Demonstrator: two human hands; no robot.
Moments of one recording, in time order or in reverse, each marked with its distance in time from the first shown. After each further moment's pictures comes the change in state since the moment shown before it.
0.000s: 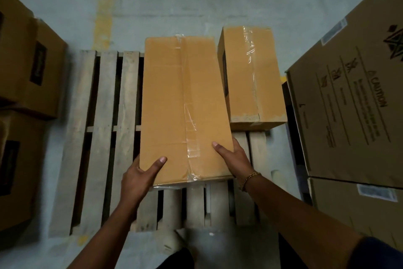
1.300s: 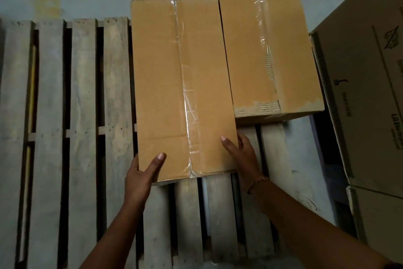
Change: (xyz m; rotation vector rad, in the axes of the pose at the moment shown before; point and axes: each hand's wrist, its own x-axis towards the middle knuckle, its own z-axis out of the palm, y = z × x) left_hand 0.183 -0.103 0.176 -0.211 -0.010 -0.084; right_hand 0.209 0.138 -0.015 0.152 0.160 0.040
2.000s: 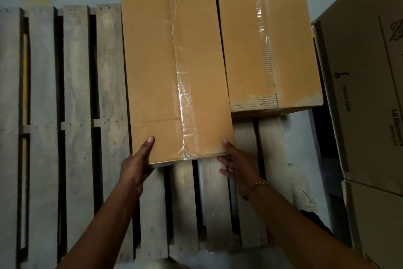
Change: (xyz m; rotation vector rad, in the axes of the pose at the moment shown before) left_hand 0.025 0.014 0.010 -0.326 -0.014 -0.364; right_hand -0.010 0.013 -0.013 0.275 -0.071 0.463
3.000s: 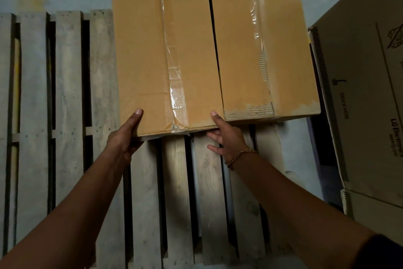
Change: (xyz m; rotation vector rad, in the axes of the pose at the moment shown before) left_hand 0.044 0.081 0.037 -0.039 -0.023 0.049; right_hand 0.028 -0.077 0.042 -0.018 -0.058 -0.084
